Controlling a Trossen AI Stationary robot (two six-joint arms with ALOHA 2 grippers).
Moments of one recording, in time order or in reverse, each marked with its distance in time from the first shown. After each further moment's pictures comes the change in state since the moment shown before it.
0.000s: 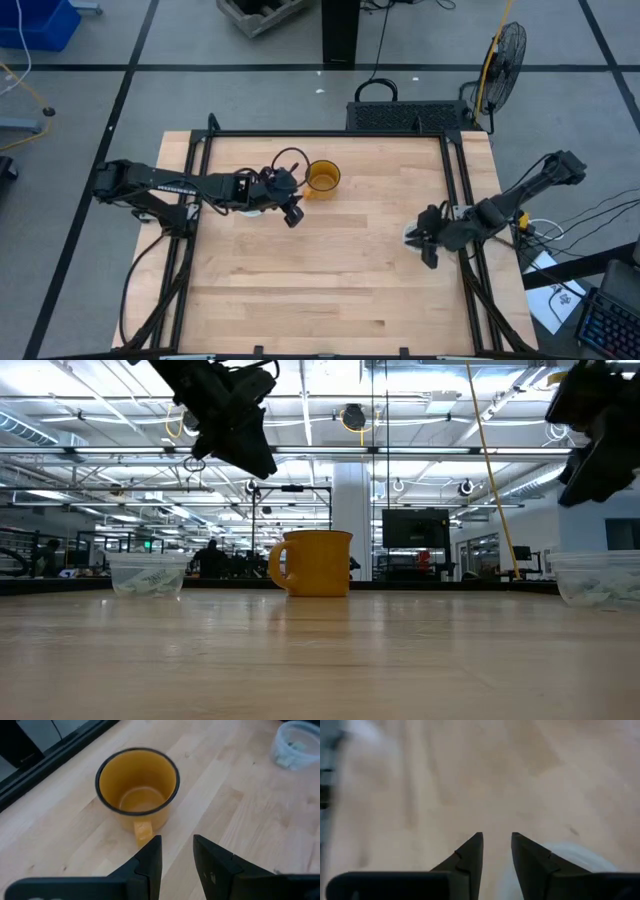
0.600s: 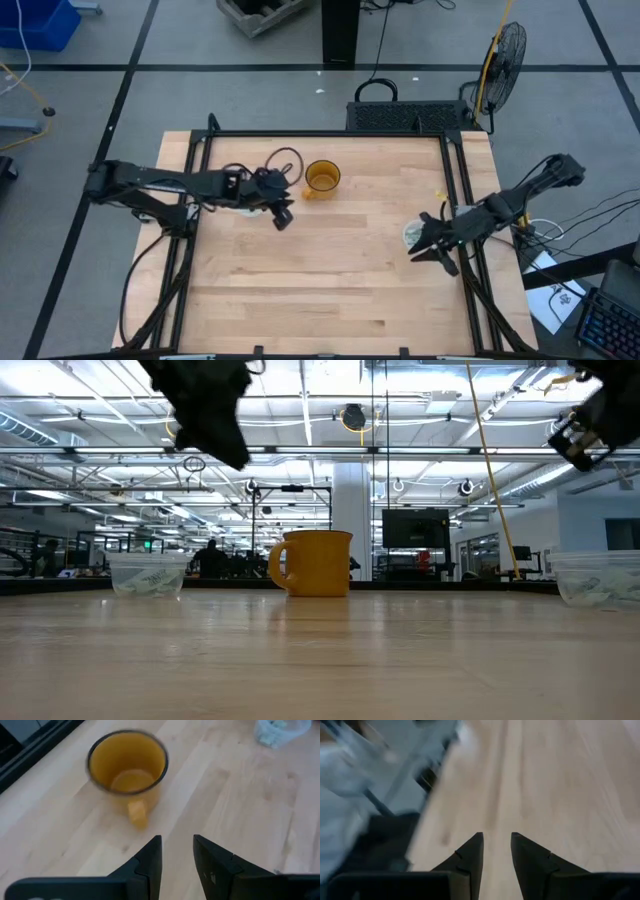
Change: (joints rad) left arm 0.000 -0.074 -0.001 -0.108 0.102 0.027; right arm -0.024 -0.139 -0.010 0.179 -0.320 -0.298
